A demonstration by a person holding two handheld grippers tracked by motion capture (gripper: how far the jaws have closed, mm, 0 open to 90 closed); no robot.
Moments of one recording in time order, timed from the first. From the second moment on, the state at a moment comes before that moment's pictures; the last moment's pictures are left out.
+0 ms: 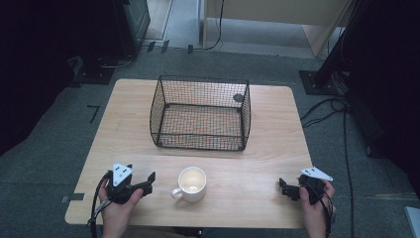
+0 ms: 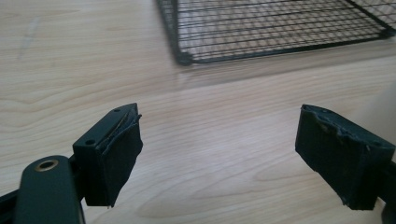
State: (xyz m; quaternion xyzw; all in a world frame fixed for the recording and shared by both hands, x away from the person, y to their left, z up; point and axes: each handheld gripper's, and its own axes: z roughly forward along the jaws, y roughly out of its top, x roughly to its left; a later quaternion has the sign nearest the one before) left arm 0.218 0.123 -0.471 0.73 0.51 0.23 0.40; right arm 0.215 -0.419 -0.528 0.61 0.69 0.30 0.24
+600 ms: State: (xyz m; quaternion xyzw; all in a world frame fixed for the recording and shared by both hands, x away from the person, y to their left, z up) left arm 0.200 0.088 -0.463 0.77 0.41 0.15 0.45; right arm 0.216 -0.420 -0.527 0.61 0.69 0.30 0.24
